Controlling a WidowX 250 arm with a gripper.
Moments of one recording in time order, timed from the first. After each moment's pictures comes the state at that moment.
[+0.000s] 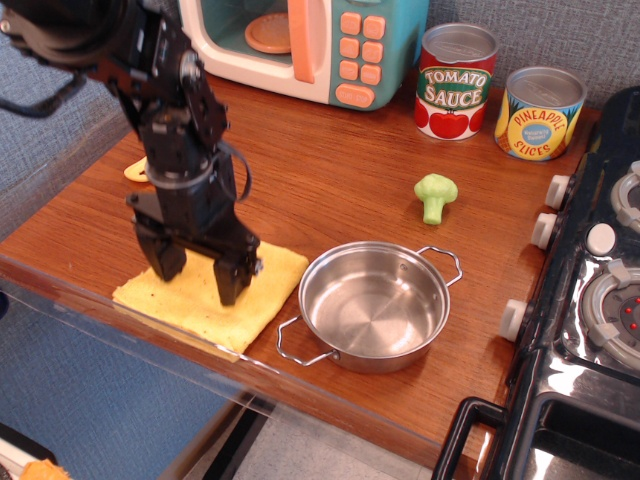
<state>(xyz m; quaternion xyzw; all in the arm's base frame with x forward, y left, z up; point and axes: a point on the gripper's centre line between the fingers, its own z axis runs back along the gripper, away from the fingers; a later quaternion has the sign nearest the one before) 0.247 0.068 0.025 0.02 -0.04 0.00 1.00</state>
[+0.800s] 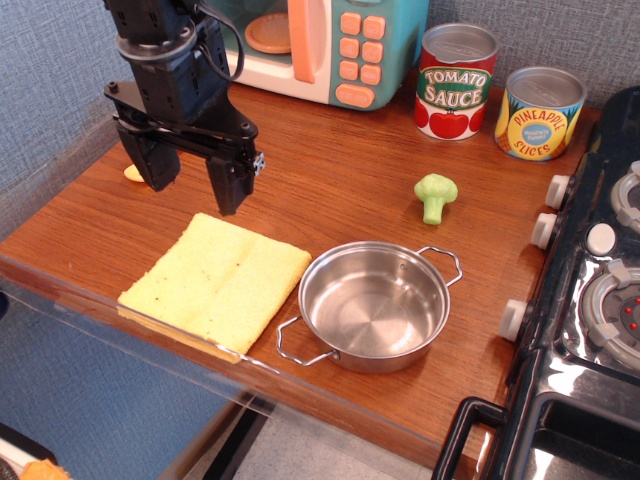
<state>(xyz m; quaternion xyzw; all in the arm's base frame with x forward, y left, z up) 0.252 0.062 0.102 0.01 -0.08 0.00 1.00</state>
